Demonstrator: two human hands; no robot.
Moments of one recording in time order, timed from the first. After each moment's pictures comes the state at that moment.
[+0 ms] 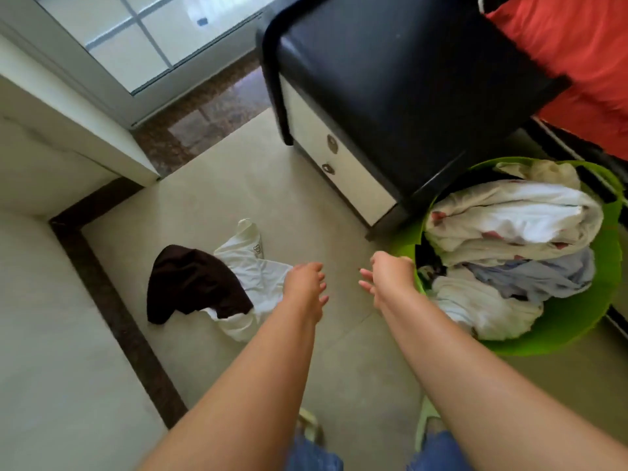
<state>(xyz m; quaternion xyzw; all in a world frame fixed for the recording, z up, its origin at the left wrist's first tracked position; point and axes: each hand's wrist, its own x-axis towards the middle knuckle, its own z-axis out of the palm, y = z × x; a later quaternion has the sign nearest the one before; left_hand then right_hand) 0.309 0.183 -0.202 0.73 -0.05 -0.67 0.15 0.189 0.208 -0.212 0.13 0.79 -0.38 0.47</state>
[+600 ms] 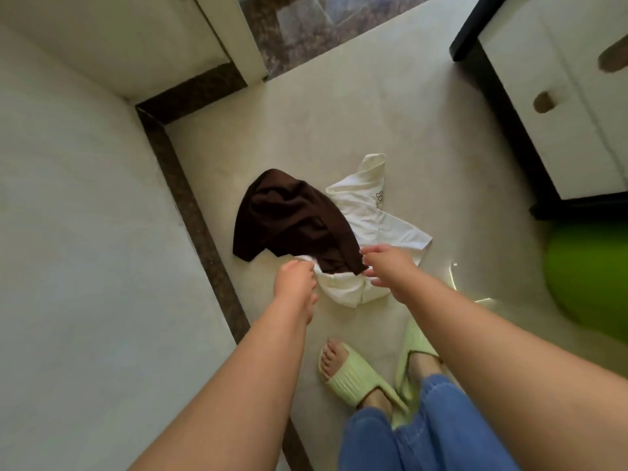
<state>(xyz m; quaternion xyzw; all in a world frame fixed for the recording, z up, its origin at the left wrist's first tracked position) 0.625 0.170 -0.367 0.76 0.02 -0.63 0.16 0.470 0.159 -0.397 -0.15 0.75 -0.06 0.64</state>
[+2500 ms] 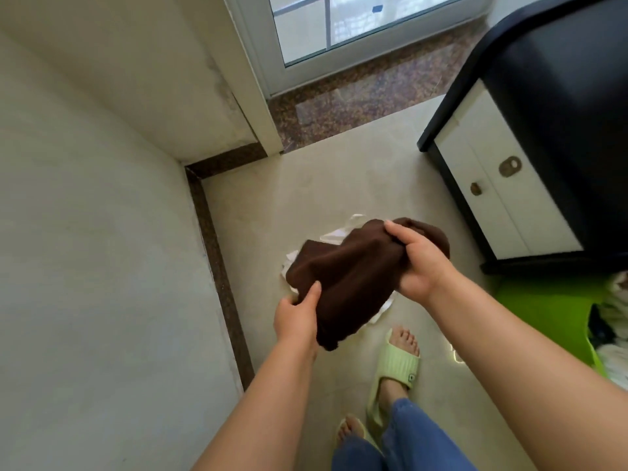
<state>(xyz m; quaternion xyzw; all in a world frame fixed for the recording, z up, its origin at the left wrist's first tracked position) 0.578 0.186 -0.219 0.81 -0.02 -0.55 0.20 0.409 0.107 -0.173 0.05 0.56 -0.34 0.76</state>
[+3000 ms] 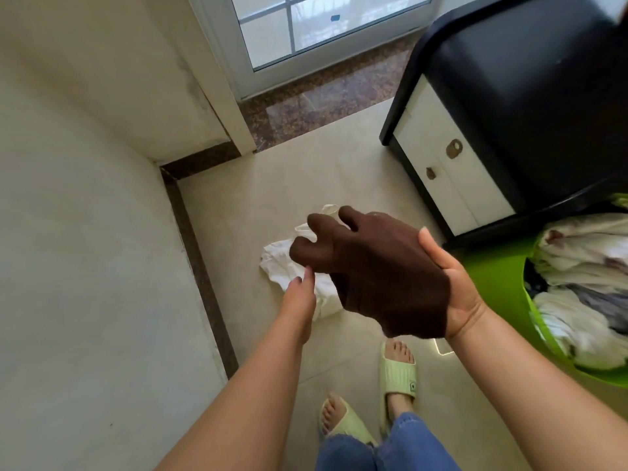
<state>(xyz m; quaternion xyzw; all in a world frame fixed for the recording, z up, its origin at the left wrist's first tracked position) 0.543 0.217 -0.190 0.74 -0.13 -0.64 0.15 0.357 0.218 -0.103 0.11 0.42 -0.35 0.83</state>
